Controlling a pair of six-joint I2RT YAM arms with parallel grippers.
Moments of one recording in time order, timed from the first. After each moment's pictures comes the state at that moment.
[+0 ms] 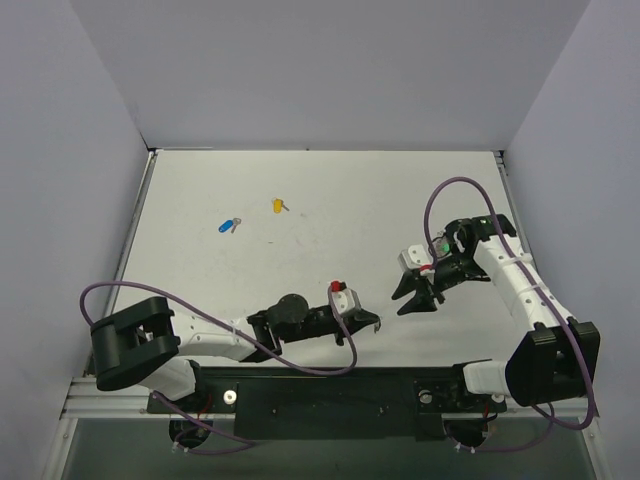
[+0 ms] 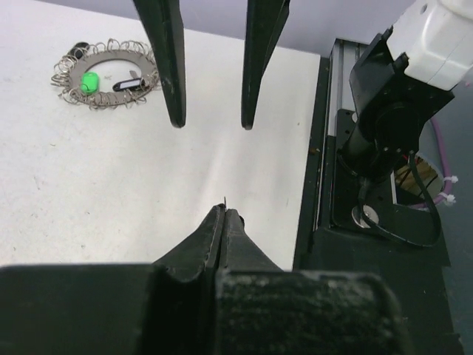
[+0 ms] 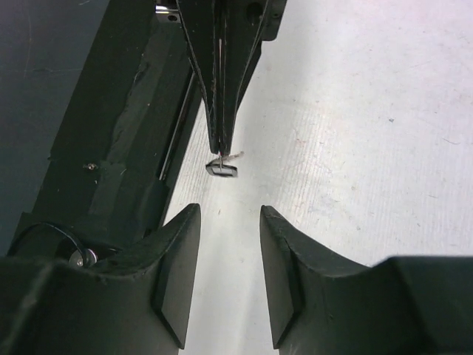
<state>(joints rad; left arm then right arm) -1.21 1.45 0.55 0.85 0.14 -0.08 0.16 1.32 1.05 -1.53 -1.04 -1.81</state>
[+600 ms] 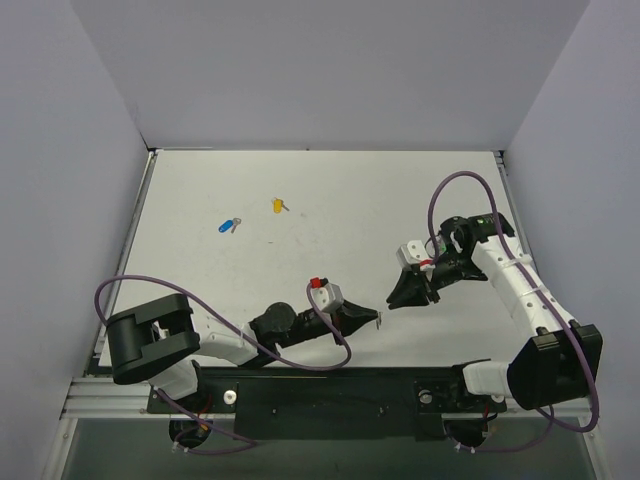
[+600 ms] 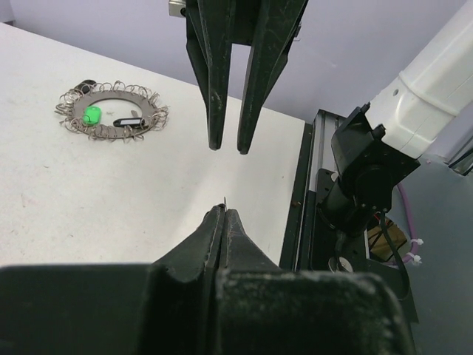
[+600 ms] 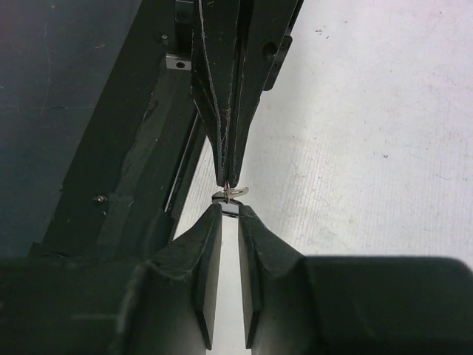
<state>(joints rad) -1.21 1.54 0.43 1.26 0.07 -0.25 0.20 1.30 1.09 -1.53 -1.14 -1.75</state>
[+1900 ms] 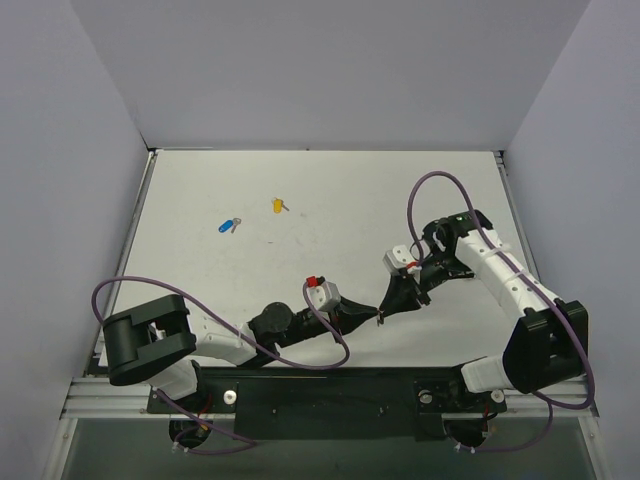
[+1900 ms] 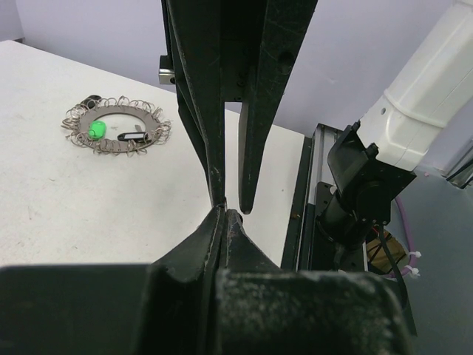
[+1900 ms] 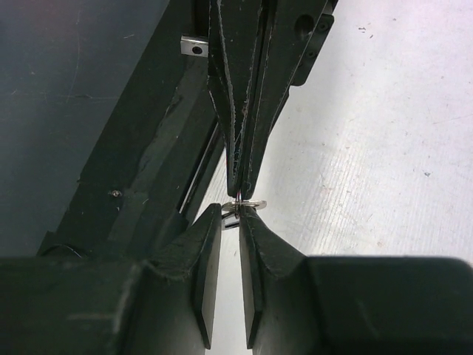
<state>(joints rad) -1.21 1.52 0.43 1.28 0.06 -0.26 0.29 1.39 1.08 -1.53 -1.12 -1.78</state>
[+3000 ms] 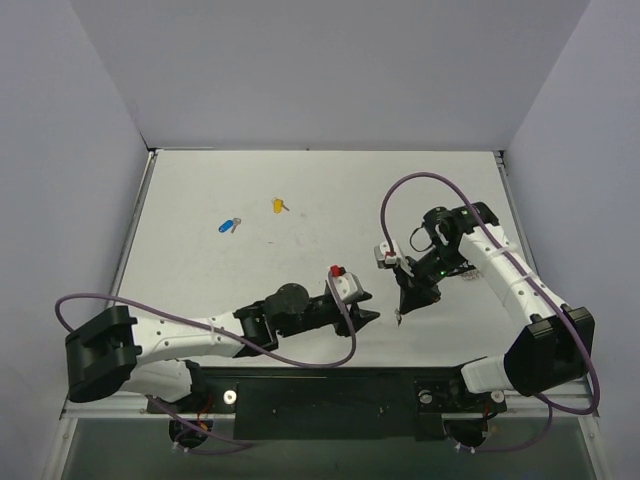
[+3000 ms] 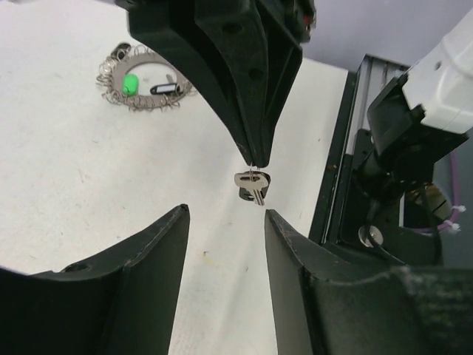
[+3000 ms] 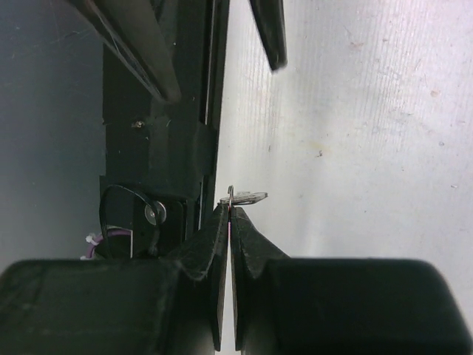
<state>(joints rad) -1.22 1.26 0.62 0.61 0.02 -0.12 0.31 1.38 1.18 -1.51 -0.77 -1.33</state>
